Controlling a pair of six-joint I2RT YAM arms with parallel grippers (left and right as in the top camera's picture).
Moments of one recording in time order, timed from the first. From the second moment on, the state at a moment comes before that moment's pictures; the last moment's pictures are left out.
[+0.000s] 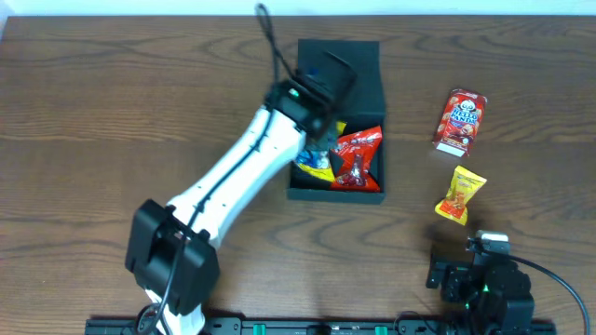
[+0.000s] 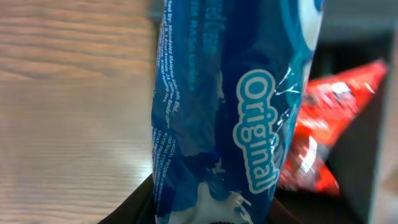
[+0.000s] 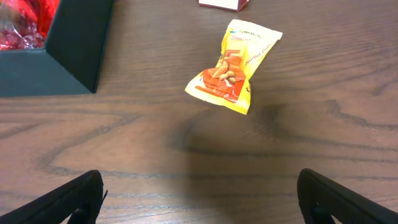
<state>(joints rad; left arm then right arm) -0.67 1.89 1.72 -1.10 -0.14 -0.58 0.08 0.01 0.35 -1.05 0.09 0.15</state>
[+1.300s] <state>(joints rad) -0.64 1.97 1.54 -0.99 -0.10 -0.67 0.08 0.01 0.35 -1.05 0.09 0.15</state>
